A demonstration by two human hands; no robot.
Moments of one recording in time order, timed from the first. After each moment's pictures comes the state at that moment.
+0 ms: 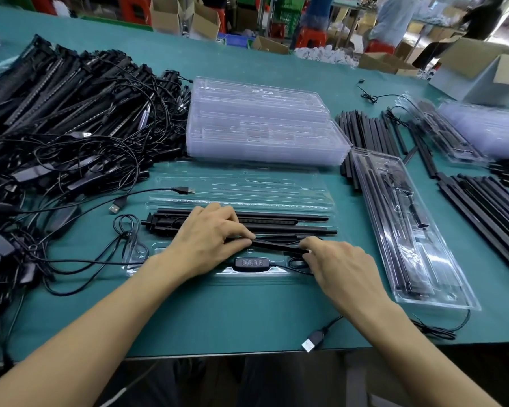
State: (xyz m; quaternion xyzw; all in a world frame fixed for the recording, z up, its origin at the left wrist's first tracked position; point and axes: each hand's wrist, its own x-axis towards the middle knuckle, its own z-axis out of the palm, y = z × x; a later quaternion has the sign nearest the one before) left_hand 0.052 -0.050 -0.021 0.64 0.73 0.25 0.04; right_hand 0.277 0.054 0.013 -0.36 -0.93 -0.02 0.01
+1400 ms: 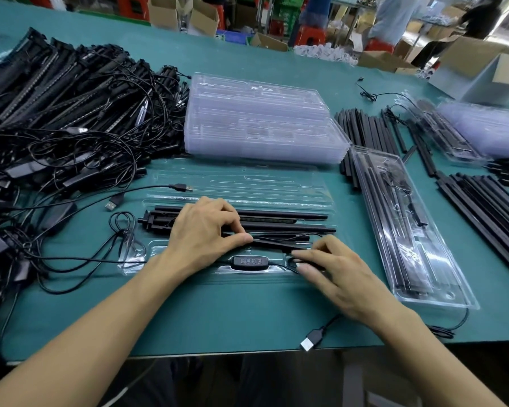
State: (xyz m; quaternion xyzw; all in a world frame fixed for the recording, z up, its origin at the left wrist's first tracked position) left_hand 0.051 -0.046 -0.032 0.54 0.77 0.34 0.03; right_hand 0.302 0.072 -0.005 -0.26 -0.94 0.19 0.06
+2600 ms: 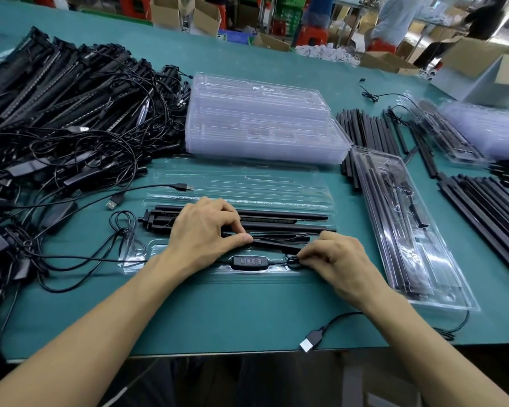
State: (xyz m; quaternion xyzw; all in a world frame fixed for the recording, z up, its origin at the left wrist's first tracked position) left_hand 0.053 -0.045 -0.033 0.55 0.77 0.34 0.04; right_hand 0.287 0.087 -0.001 -0.25 -0.94 0.19 0.13
